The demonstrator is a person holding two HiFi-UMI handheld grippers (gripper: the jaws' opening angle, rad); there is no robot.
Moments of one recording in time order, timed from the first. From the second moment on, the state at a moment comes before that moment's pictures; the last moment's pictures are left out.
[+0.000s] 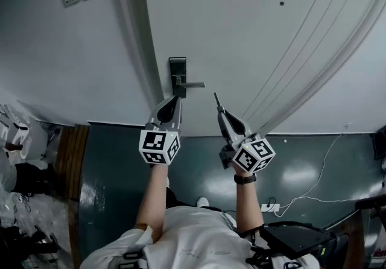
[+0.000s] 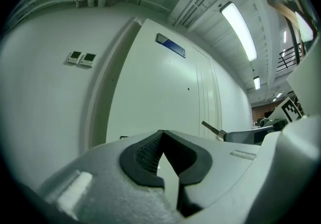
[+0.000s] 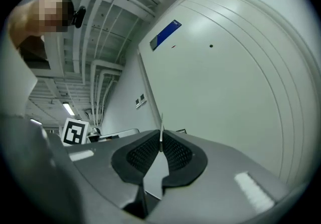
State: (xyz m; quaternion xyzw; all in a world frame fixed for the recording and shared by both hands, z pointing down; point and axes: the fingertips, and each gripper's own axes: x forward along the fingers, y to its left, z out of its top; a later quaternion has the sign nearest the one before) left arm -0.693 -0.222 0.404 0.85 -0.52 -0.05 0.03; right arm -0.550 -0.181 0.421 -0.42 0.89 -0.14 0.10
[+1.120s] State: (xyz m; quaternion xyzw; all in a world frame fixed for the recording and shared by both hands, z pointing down) left arm -0.735 -0.169 0.368 0.84 -0.53 -0.07 0.00; right arm -0.623 -0.148 0.376 -0.49 0.87 -0.03 0.05
